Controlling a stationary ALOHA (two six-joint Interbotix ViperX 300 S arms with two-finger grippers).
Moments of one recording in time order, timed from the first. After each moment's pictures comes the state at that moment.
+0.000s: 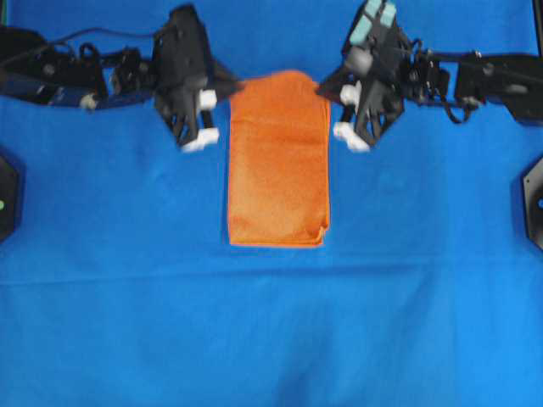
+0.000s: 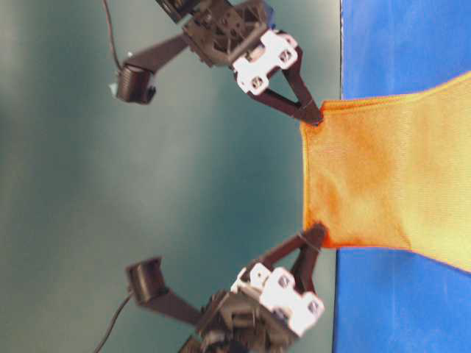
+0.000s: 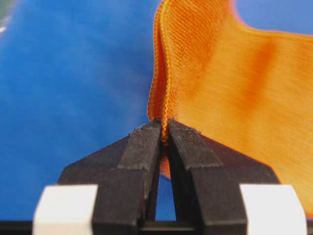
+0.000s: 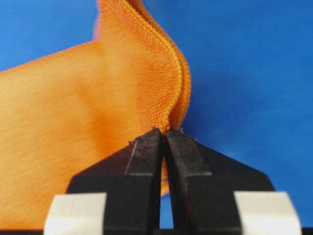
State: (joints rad) left arm 0.31 -0.01 0.76 -0.03 -0.14 0.21; right arm -0.33 -0.09 0.75 -0.23 0.01 0.31
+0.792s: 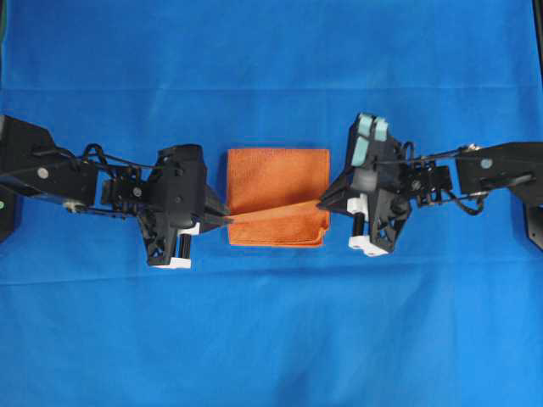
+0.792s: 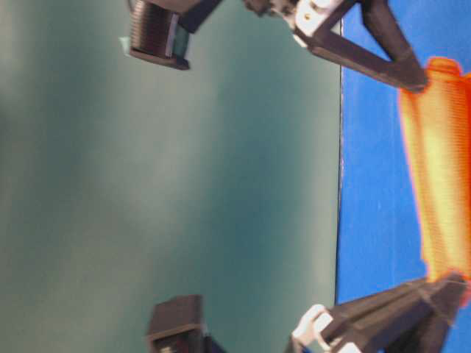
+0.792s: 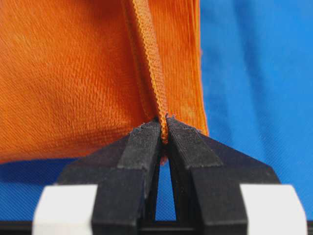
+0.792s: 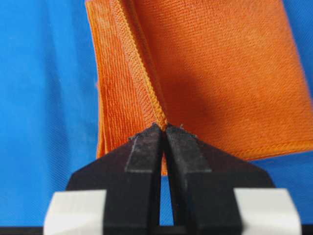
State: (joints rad) left arm -0.06 0.03 0.85 -0.02 -0.14 0.02; right arm -0.01 -0.04 0.85 -0.21 -0.02 0.46
